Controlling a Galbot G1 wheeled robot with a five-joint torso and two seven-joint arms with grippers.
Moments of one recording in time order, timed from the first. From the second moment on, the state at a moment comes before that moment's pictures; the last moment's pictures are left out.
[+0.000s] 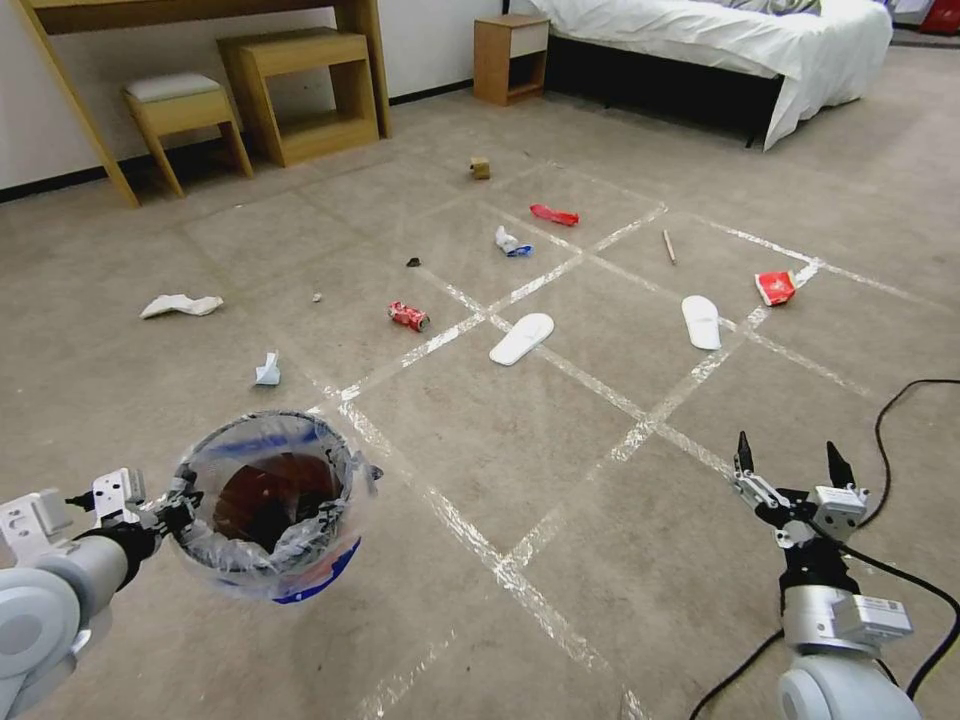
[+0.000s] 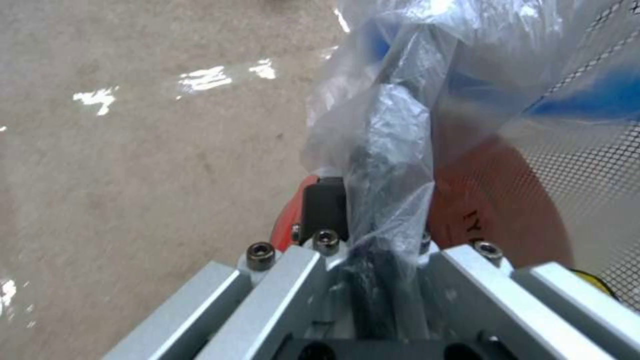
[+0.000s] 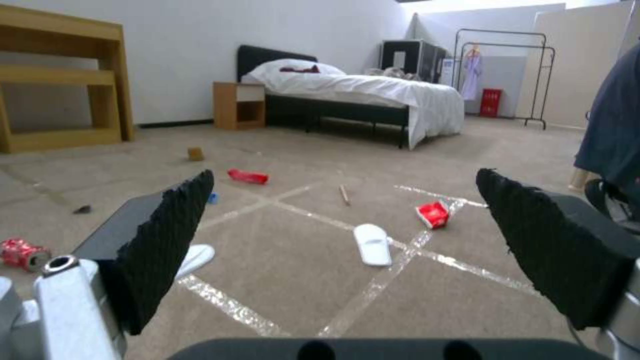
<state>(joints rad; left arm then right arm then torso) 1.57 -0.94 -0.96 -2.18 -1.31 0.74 -0.53 -1.62 1.35 0.75 2.07 0.24 0.22 0.12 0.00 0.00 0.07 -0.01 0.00</state>
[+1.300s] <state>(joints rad) 1.54 -0.92 -0.93 -2.16 -1.32 0.73 -0.54 -1.62 1.36 0.75 2.08 0.23 0.22 0.12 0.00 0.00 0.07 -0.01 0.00</state>
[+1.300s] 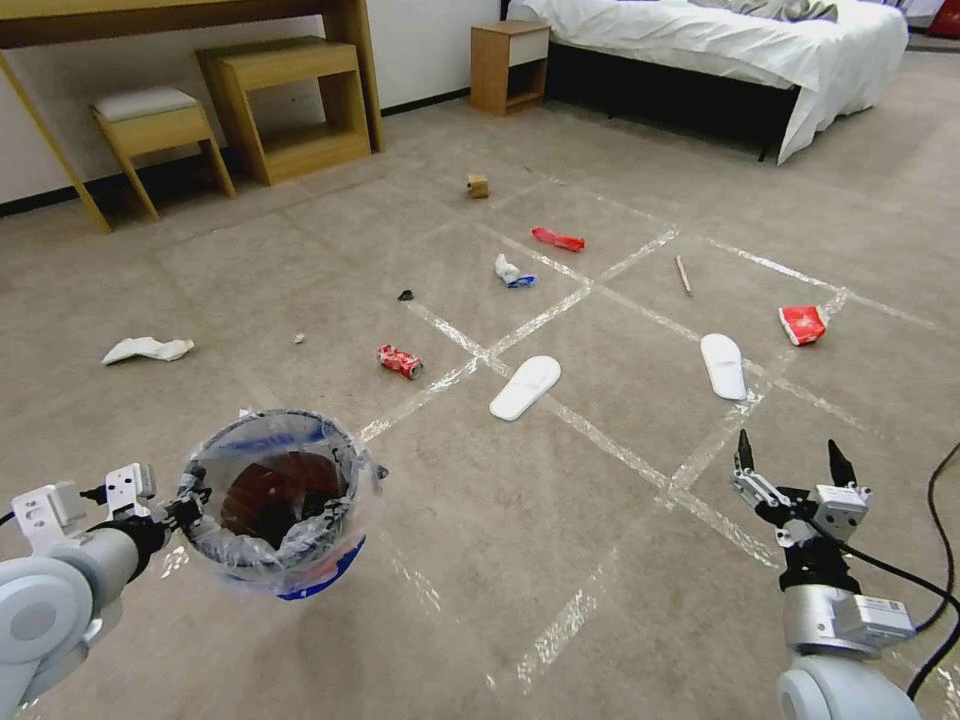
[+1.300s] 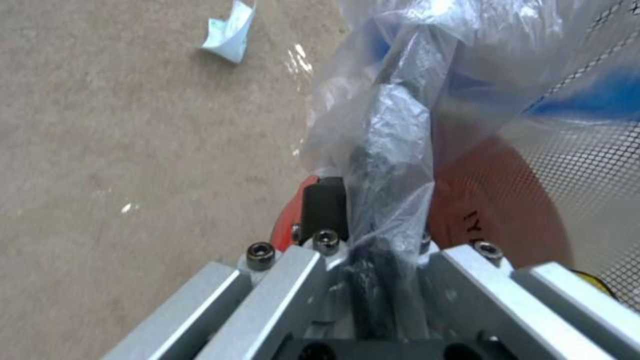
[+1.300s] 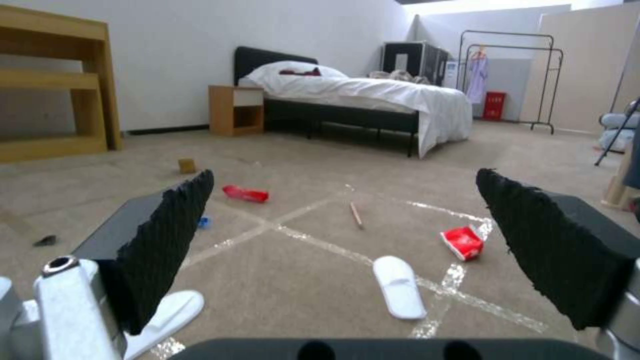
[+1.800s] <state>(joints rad) 1.55 -0.91 -0.93 -2.16 -1.33 0.73 -0.54 -1.61 1.36 0.75 2.08 0.23 0.21 0.12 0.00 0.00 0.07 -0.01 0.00</state>
